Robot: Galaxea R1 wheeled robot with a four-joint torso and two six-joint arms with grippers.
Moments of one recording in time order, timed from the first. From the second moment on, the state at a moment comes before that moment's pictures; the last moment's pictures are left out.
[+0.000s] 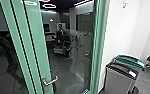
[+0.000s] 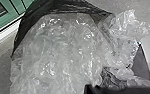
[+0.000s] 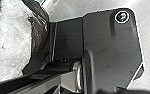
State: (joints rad) left arm 1.46 3.06 -2.78 -0.01 -0.05 0.00; right arm -1.54 3.04 -2.70 0.13 0.02 -0.04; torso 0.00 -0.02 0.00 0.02
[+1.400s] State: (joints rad) left arm 1.46 3.06 -2.78 -0.01 -0.04 0.01; right arm -1.54 3.04 -2.70 0.13 0.02 -0.04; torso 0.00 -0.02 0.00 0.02
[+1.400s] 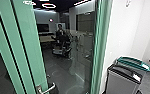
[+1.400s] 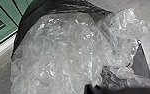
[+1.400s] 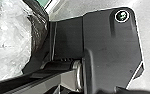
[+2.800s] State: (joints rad) left arm 1.46 3.06 -2.78 -0.01 -0.04 0.01; right arm -1.54 3.04 -2.70 0.13 0.02 -0.04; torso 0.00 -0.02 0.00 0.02
